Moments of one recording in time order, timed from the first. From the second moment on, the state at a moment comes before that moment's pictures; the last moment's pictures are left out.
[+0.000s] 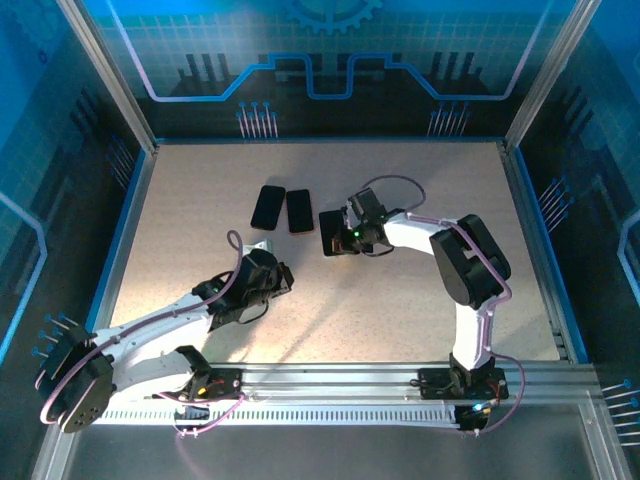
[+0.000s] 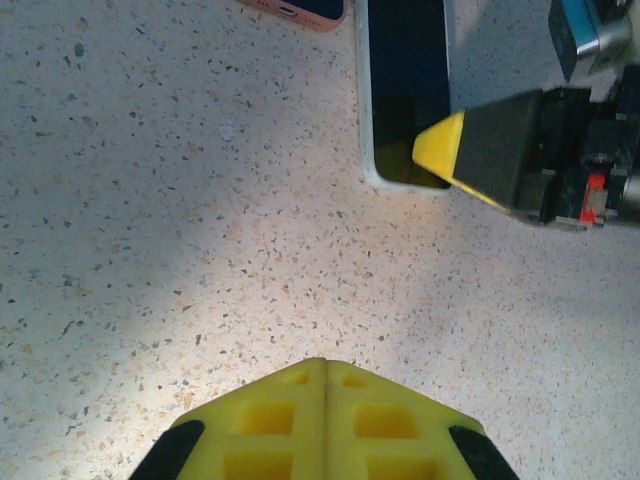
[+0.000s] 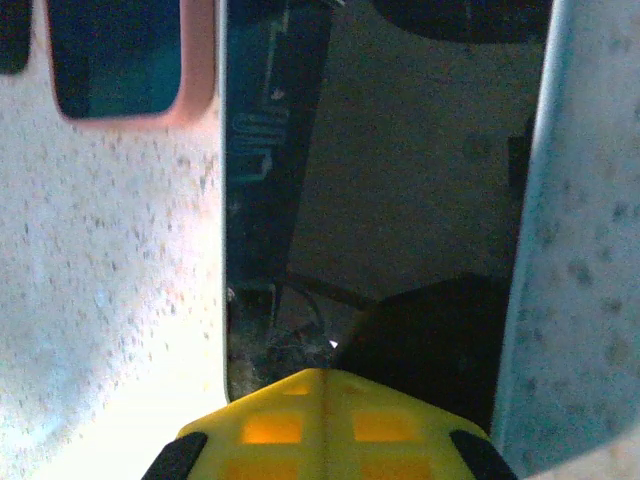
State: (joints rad) left arm -0.71 1.07 0.52 -0.19 -0.12 -1.01; right arm 0.51 1.97 1.21 -0.29 -0.34 0.52
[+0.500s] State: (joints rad) left arm -0.71 1.07 0.52 -0.19 -0.12 -1.01; right arm 0.47 2.18 1.54 -0.39 -0.34 0.45
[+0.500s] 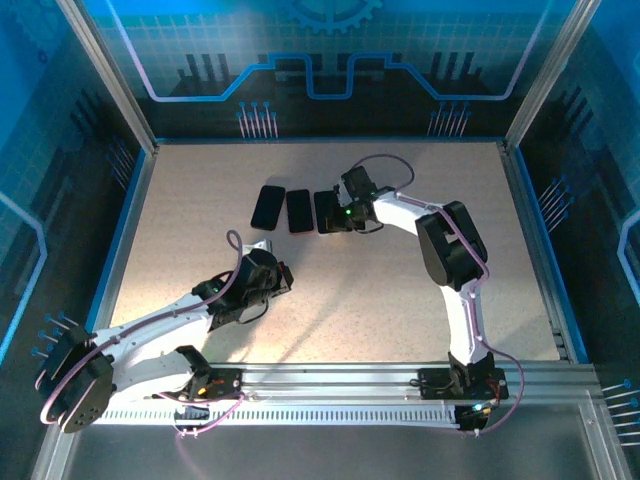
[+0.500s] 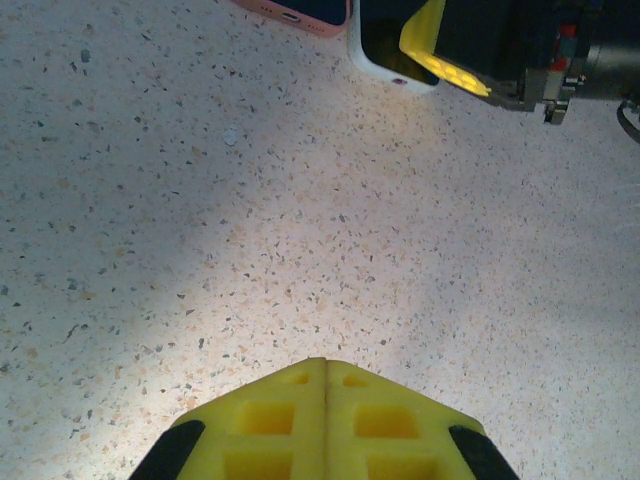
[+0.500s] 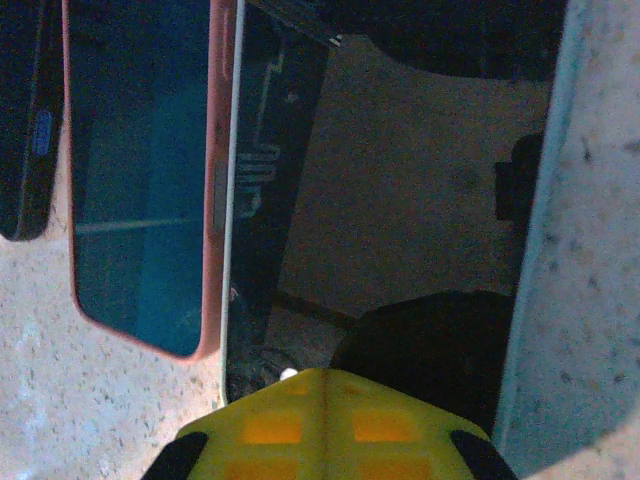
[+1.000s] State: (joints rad) left arm -0.70 1.07 0.52 -0.22 -0.14 -1.00; right arm 0.46 2.12 1.53 -0.39 -0.34 0.37
